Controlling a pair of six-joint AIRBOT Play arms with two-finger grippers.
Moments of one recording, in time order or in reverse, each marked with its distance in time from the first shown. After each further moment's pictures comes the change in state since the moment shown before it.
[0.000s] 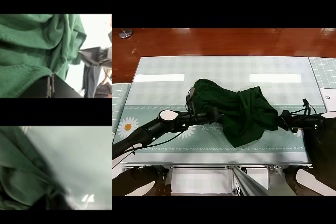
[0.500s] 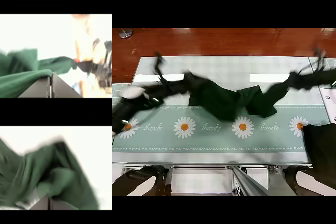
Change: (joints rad) left arm 0.374 0.119 0.268 0.001 -0.173 0.035; right arm 0.165 -0.040 0.765 -0.268 0.208 0.154
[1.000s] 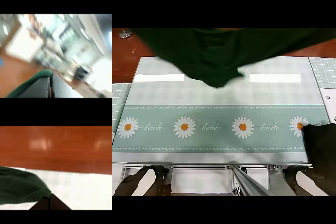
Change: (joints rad) left arm 0.604 0.200 0.600 0.008 -0.214 -0.076; right arm 0.008 0.232 0.669 -0.228 0.146 0.094
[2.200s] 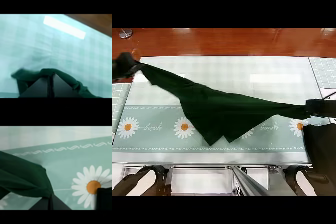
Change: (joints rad) left arm -0.182 -0.190 -0.314 0.817 -0.027 -0.322; right arm 0.001 0.232 -1.087 -0.209 -0.142 0.071
